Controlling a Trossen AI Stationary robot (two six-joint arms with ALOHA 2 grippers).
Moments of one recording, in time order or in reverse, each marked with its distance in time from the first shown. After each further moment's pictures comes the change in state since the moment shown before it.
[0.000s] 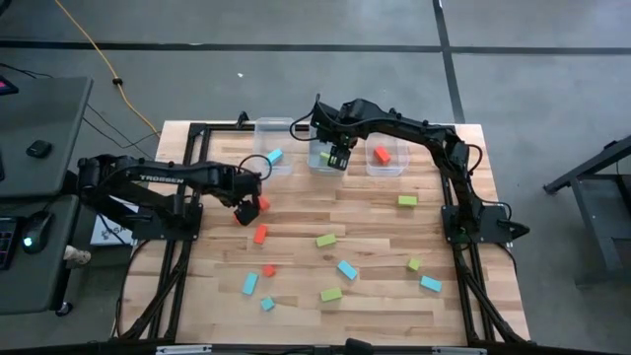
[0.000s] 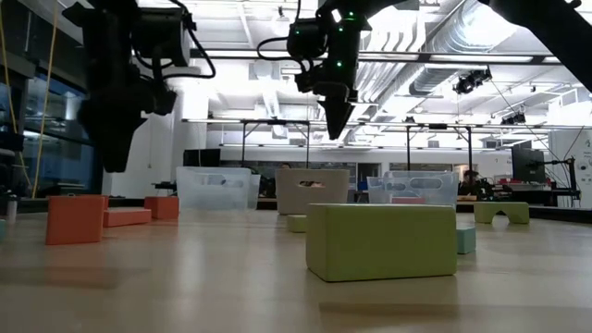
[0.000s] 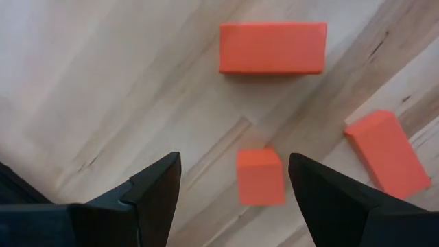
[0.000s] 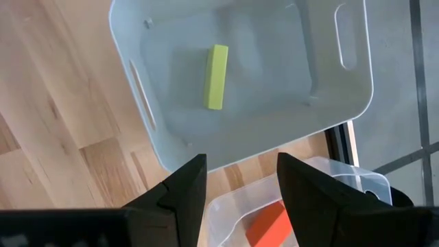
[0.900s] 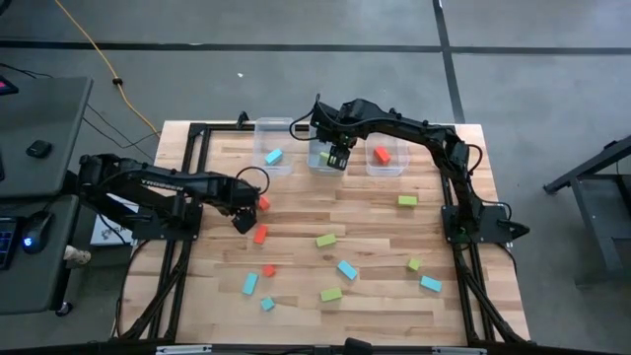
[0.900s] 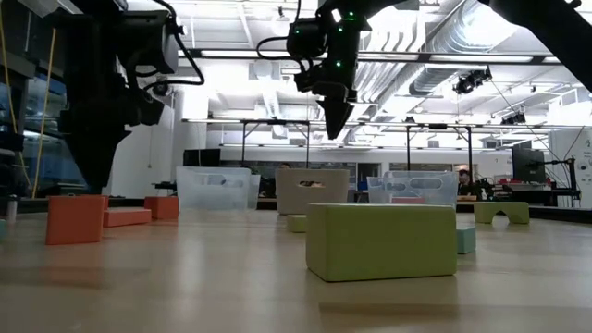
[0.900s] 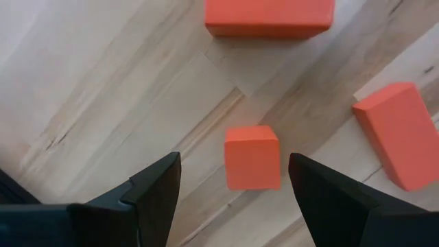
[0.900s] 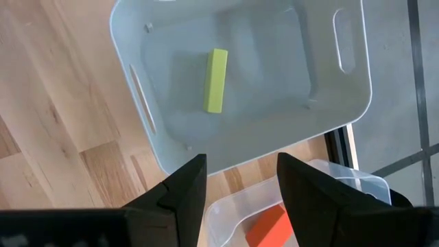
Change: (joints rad) left arm -0.108 0.000 -0.083 0.050 -0.004 -0.130; right arm 0.000 0.000 0.000 0.011 0.000 0.000
